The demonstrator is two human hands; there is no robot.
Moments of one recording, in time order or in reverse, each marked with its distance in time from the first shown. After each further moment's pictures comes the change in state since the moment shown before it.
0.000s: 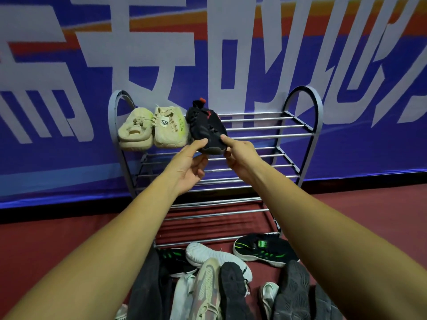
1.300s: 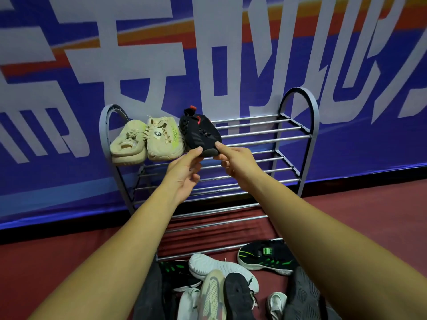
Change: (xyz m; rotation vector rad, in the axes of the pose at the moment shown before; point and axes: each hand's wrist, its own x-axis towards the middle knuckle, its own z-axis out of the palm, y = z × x) left_hand 0.022 -0.004 0.004 0.036 0.050 0.103; right_hand 0.010 0.010 -0.017 -0.088 -0.085 -0.140
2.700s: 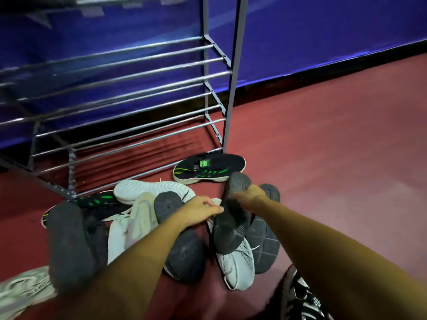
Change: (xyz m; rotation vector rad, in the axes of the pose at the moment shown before) left_hand -0.047 -0.364 0.016 1.079 -0.530 -0.474; right_hand -0.151 0.280 -0.219 -0.698 0.245 0.932
